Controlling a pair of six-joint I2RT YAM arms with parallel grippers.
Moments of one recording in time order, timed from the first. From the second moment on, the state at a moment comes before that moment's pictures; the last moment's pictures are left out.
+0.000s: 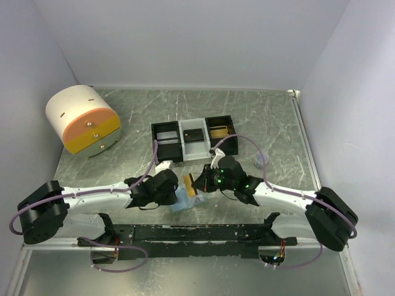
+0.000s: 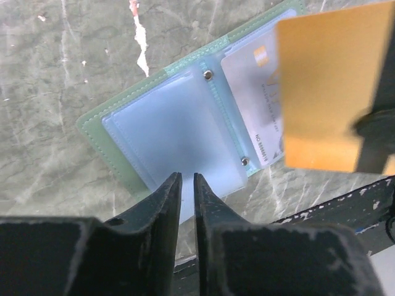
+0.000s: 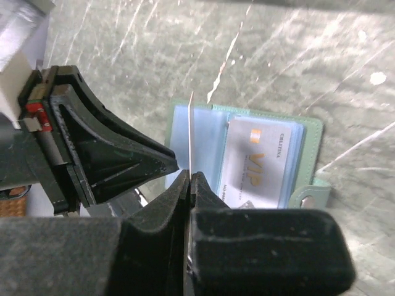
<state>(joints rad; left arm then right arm) -1.06 1.26 0.56 -0.27 -0.19 -0.99 0.84 1.24 0.44 0.26 -0.23 0.76</state>
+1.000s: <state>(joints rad) -0.80 1.14 0.80 -0.56 -0.21 -0.67 0.78 0.97 0.56 0.09 0.28 -0.22</state>
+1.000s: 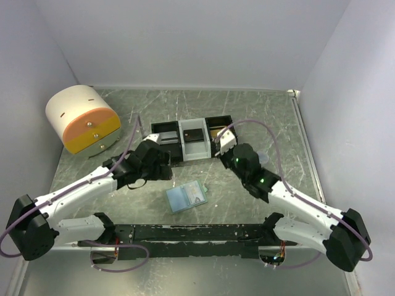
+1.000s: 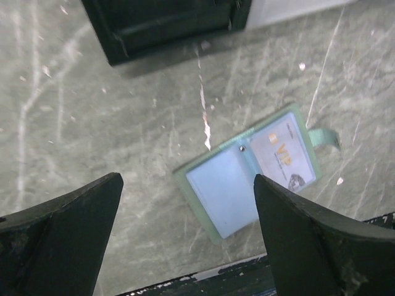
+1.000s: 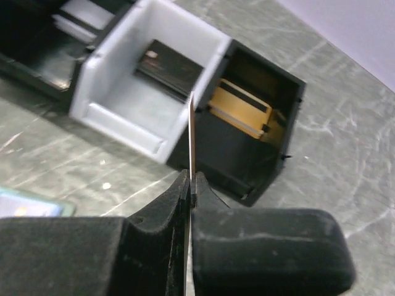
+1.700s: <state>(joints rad) -0.55 1.03 0.88 -0.63 -0.35 -0.36 0.51 1.48 0.88 -0.07 0.09 -0.14</state>
